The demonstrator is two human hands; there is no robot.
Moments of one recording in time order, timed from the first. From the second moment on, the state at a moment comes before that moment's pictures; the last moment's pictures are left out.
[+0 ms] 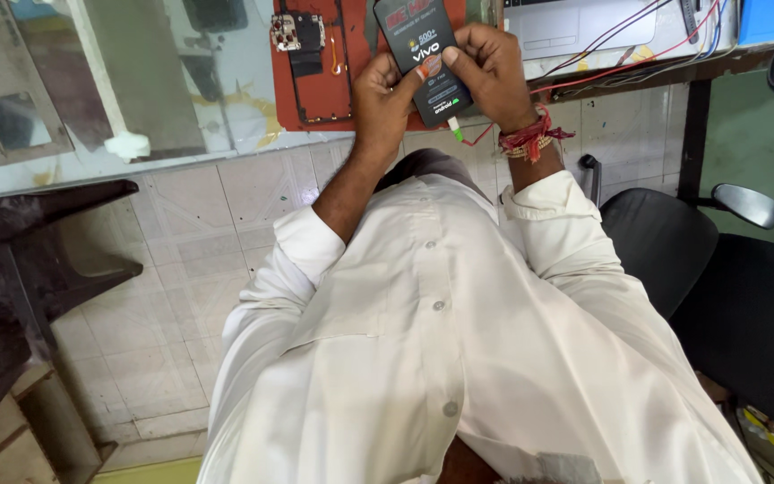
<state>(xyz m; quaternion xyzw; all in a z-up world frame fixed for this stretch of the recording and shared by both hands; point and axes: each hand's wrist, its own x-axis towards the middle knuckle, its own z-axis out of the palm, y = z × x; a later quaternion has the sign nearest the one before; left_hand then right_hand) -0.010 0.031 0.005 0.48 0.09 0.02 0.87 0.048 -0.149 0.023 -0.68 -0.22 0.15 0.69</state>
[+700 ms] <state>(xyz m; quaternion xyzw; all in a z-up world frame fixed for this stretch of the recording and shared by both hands) -0.010 0.030 0.027 0.52 0.12 0.01 0.85 0.049 -0.146 0.029 -0.69 -0.19 0.14 0.68</state>
